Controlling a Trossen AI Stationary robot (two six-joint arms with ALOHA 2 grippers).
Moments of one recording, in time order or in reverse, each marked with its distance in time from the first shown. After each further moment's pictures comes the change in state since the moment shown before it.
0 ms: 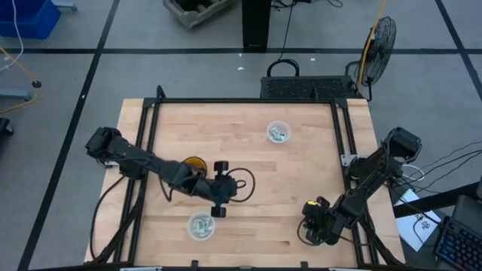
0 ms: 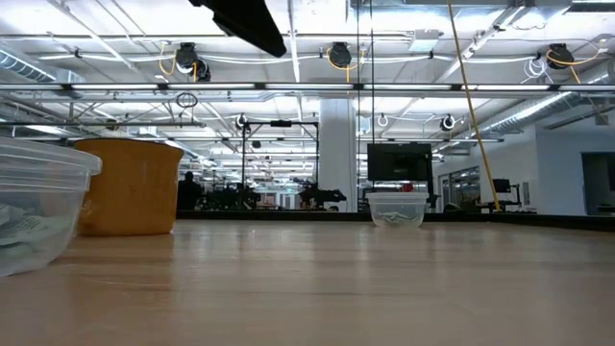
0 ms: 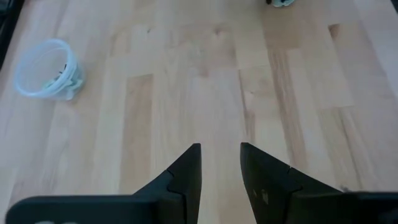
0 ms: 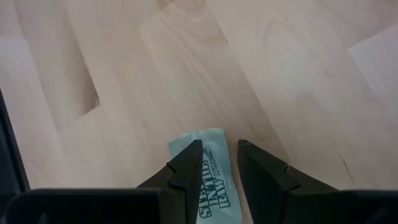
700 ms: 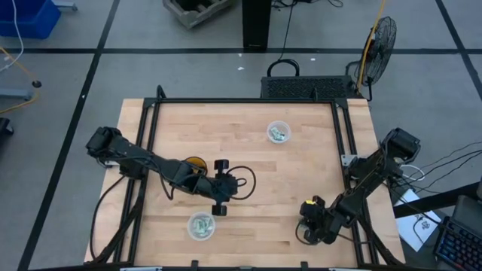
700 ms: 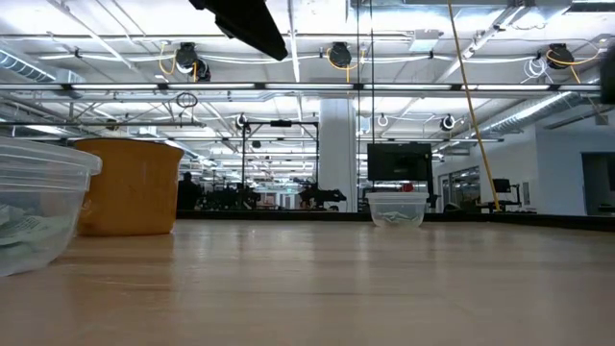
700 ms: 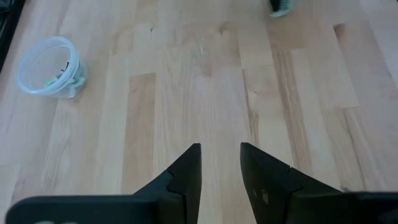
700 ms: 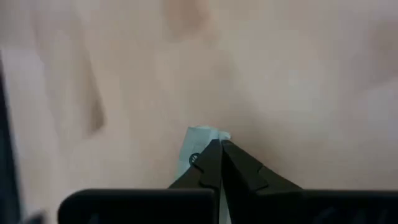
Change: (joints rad) left arm 0.014 0.000 -0.001 -0.001 0.005 -0.001; right arm -0.027 -0.025 -0.008 0.059 0.118 -0.128
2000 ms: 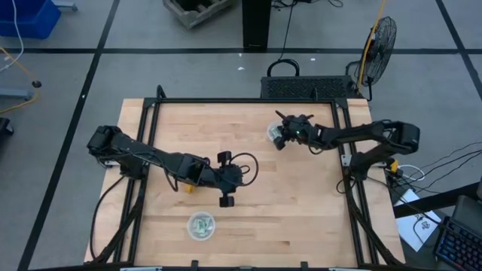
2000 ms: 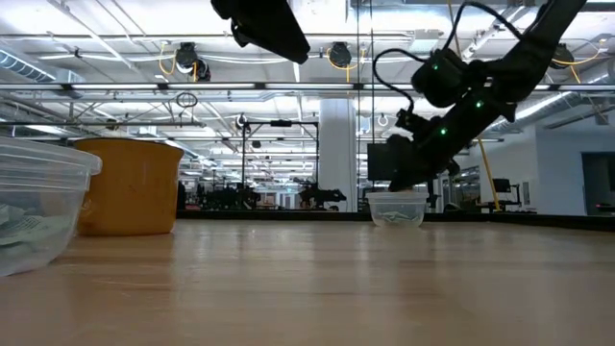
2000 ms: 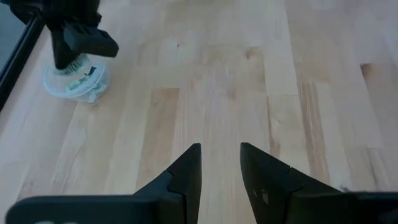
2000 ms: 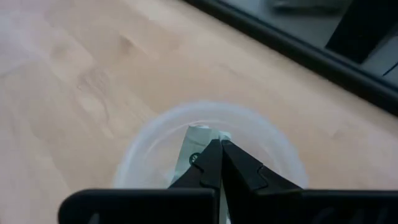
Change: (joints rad) left arm 0.074 0.000 -0.001 0.078 0.000 -0.028; right arm -1.290 -0.077 -0.122 0.519 -0.101 -1.012
